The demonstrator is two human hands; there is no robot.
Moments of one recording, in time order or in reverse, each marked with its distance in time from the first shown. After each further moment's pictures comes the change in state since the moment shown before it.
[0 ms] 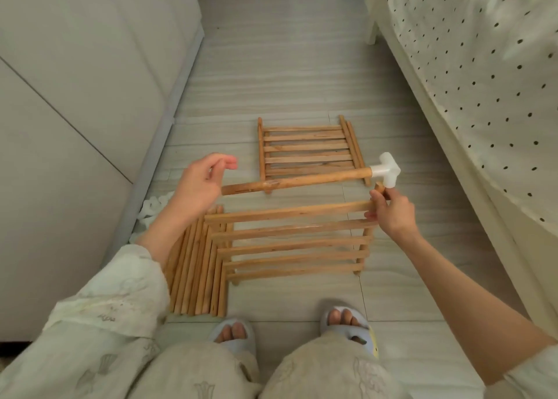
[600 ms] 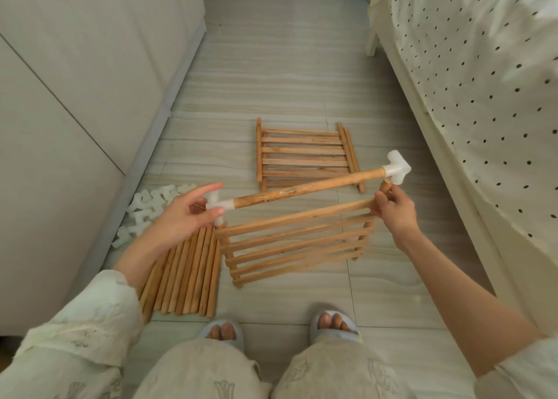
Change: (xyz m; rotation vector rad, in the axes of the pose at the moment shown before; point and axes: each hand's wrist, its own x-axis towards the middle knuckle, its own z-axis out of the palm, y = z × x) left_hand -0.040 -0.046 -0.011 -0.218 -0.234 -0.250; right_hand 0.006 -0.009 -0.005 0.180 0.018 0.085
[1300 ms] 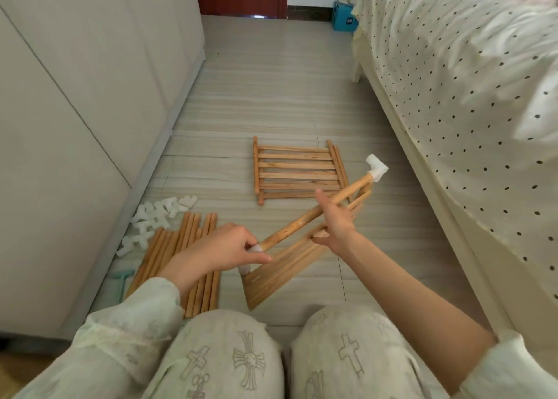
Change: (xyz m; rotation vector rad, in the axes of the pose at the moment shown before) left_hand -0.035 0.035 0.043 0.648 -0.367 0.113; right_hand -0.084 -0.059 0.060 0.409 -0.203 0.377
